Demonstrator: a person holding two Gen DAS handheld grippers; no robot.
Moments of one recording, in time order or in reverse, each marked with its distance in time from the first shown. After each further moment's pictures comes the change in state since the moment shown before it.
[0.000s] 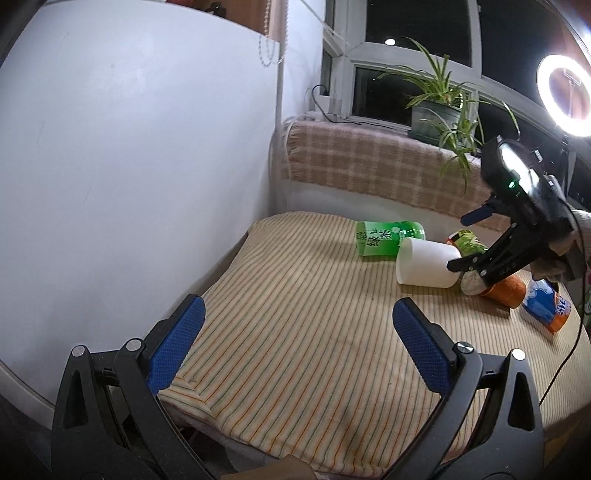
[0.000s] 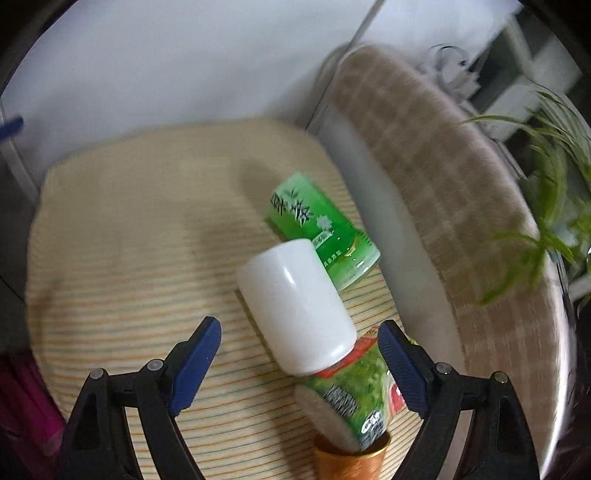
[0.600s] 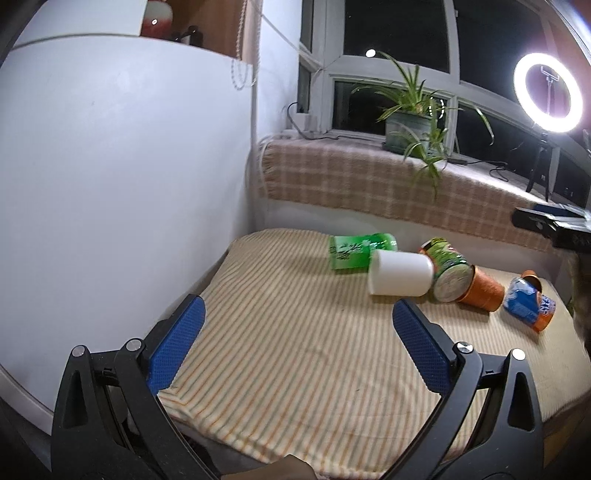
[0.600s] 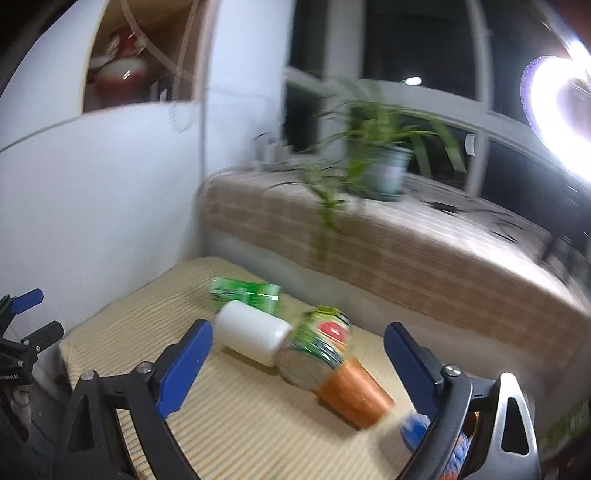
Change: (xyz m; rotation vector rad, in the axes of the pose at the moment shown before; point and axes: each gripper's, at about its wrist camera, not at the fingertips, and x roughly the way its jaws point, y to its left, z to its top) left arm -0.018 -0.031 0.003 0.048 -0.061 -0.041; right arm -0.150 -0.001 -0.112 0.641 -0.459 -0.215
